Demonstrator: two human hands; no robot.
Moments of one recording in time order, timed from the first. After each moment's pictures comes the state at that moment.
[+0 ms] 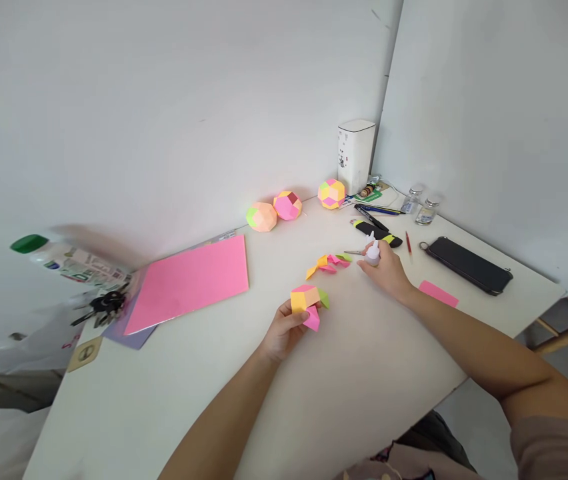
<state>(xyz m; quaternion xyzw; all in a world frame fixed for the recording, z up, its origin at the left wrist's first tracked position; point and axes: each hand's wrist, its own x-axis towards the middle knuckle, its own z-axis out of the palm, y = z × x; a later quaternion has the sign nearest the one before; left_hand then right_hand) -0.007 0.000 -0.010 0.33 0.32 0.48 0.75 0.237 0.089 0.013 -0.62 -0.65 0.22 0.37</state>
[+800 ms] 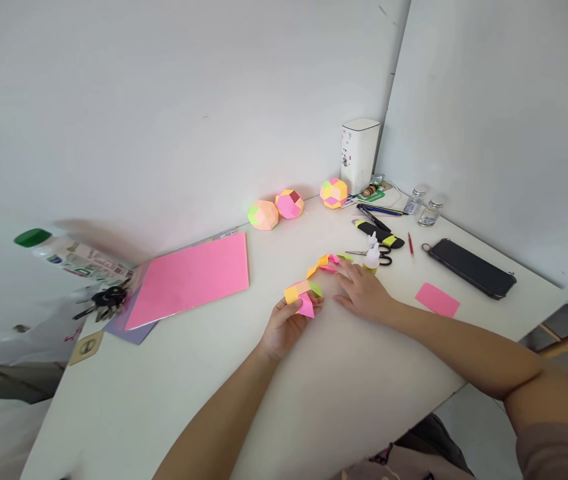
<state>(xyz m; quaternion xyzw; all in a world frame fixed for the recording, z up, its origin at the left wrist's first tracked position) 0.000 0.002 -0.002 0.28 0.33 0.53 0.73 0.209 0.058 -0.001 -0.37 -0.90 -0.05 0.23</state>
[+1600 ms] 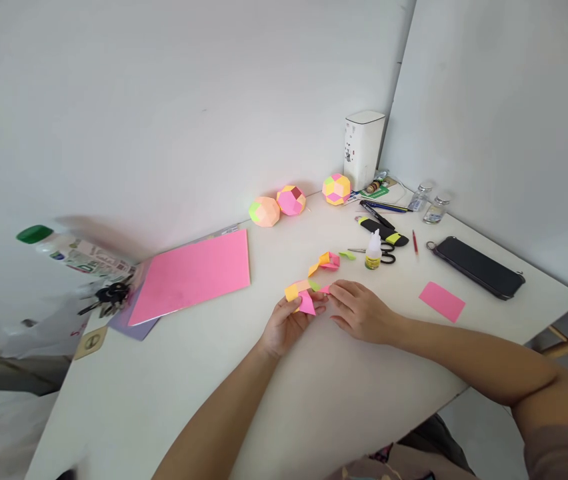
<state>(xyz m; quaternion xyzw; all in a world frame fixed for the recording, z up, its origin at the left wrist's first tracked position) 0.000 0.001 -0.001 0.26 0.31 0.51 0.75 0.198 0.029 0.009 -0.22 -0.94 -0.04 0.26</state>
